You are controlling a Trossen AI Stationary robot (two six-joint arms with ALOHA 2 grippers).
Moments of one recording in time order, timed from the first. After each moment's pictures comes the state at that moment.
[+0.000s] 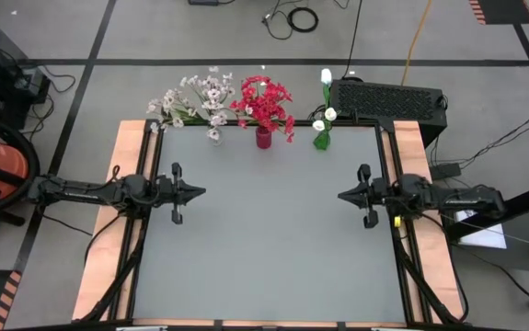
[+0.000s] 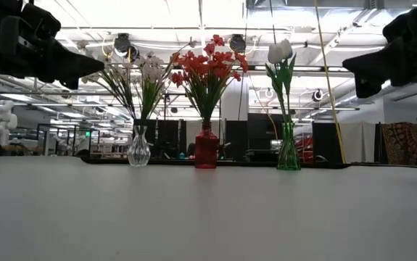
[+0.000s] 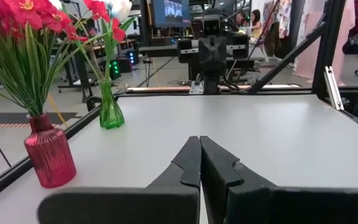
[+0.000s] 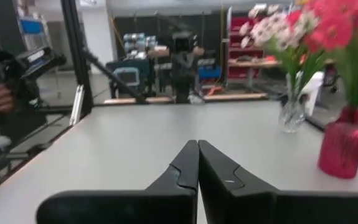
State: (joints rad) left arm -0.05 0.25 0.00 0.24 -0.13 0.06; right arm -0.01 0.04 0.01 0.06 -0.03 0.07
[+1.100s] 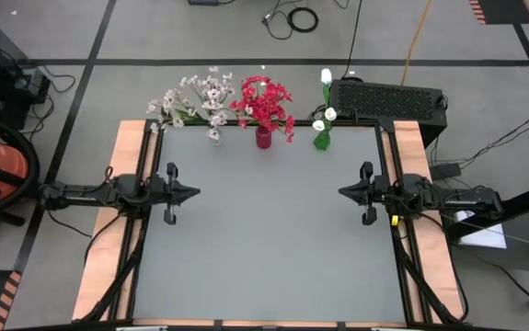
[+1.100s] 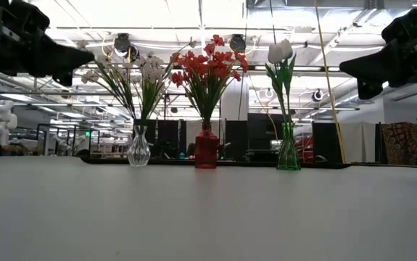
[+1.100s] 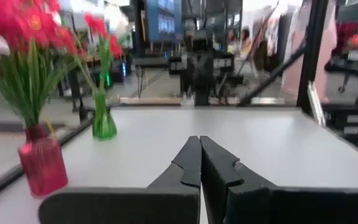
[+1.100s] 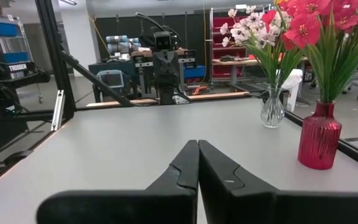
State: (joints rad) left arm -0.05 0.00 0.00 0.05 -0.09 0.04; right arm -0.01 0.00 0.02 0.03 0.05 0.09
